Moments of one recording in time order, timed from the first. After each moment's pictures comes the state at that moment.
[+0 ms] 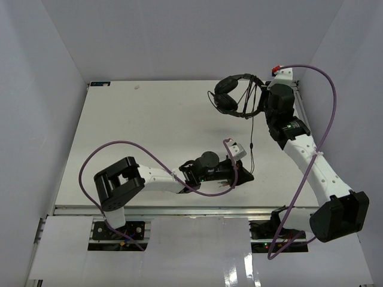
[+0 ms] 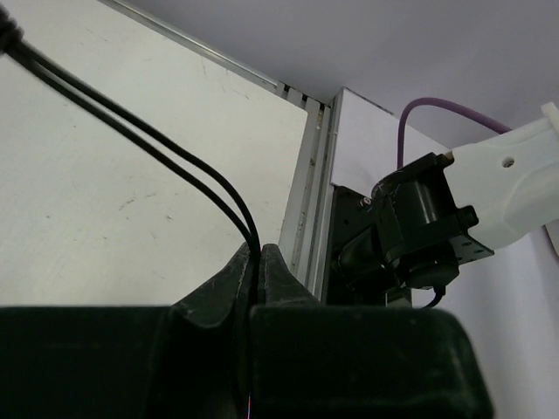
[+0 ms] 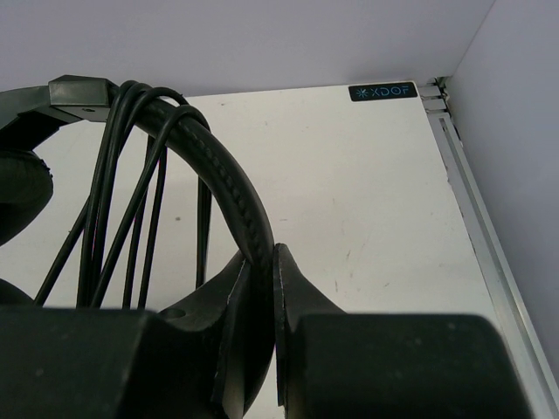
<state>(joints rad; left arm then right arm) -1.17 1.77 0.96 0.73 0.27 -0.39 0.33 1.25 1.18 -0.16 0.38 0.12</state>
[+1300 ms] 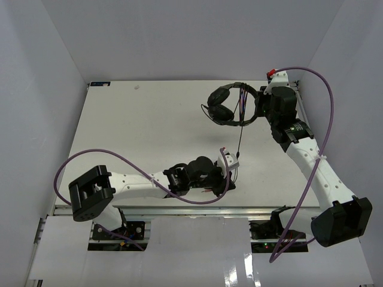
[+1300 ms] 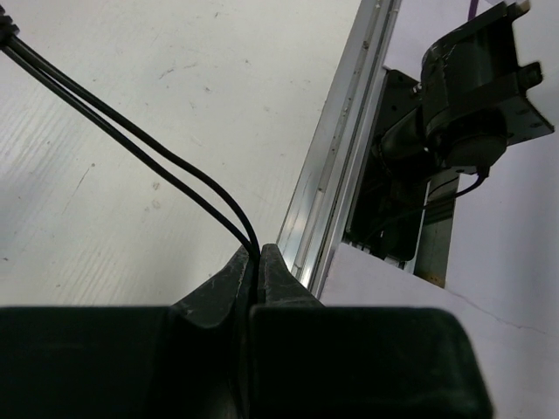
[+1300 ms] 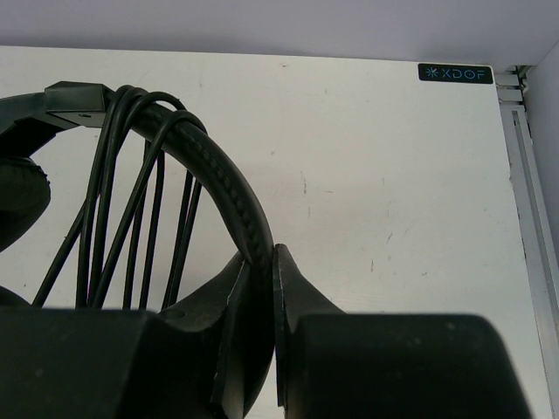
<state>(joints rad) -1.21 1.53 0.88 0.29 0.17 -0.26 0.32 1.21 1.17 -0.24 0.18 0.10</state>
